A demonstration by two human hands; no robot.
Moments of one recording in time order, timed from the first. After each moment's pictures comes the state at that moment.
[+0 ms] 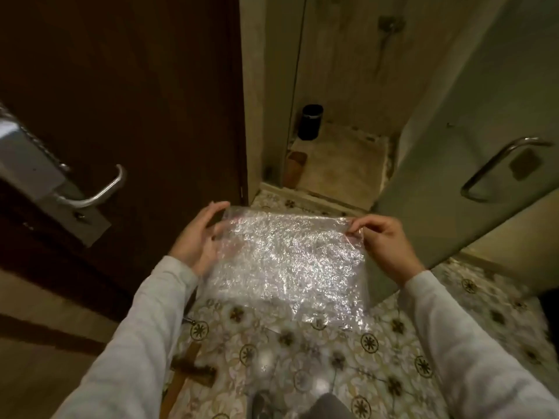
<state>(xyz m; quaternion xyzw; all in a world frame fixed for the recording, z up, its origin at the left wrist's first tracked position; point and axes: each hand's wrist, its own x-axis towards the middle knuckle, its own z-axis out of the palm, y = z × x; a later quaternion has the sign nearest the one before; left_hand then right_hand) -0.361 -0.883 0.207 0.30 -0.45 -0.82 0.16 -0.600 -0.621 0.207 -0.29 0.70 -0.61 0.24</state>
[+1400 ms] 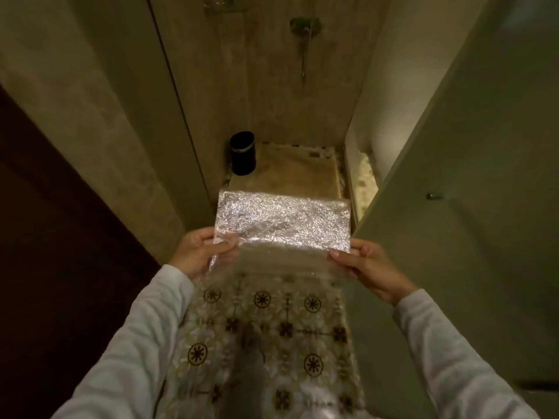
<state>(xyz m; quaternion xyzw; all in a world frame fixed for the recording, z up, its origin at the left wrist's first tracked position) -0.961 -1.116 0.143 0.22 -0.59 -0.78 0.04 -1.091 -0.779 0.148 -0.09 0.65 -0.68 0.33</state>
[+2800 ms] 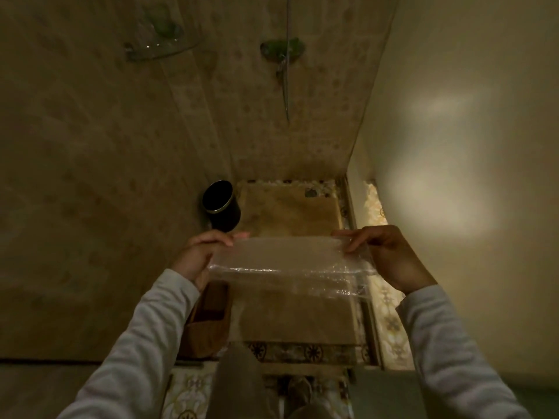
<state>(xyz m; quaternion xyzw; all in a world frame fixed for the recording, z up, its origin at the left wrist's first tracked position) -1.564 -1.221 0.185 0.18 -0.56 -0.81 0.02 -1.687 -0.893 0.186 -0.17 0.65 -0.71 0.23</state>
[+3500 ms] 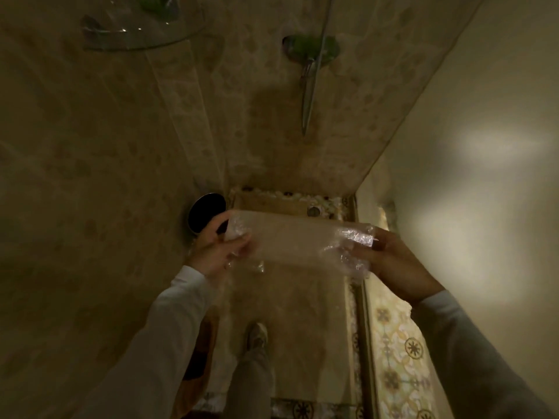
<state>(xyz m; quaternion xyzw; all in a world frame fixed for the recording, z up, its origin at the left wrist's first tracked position) -1.838 -1.359 0.121 0.29 -0.49 -0.82 0.07 -1.957 -1.055 0.150 -0.11 0.68 -0.64 0.33</state>
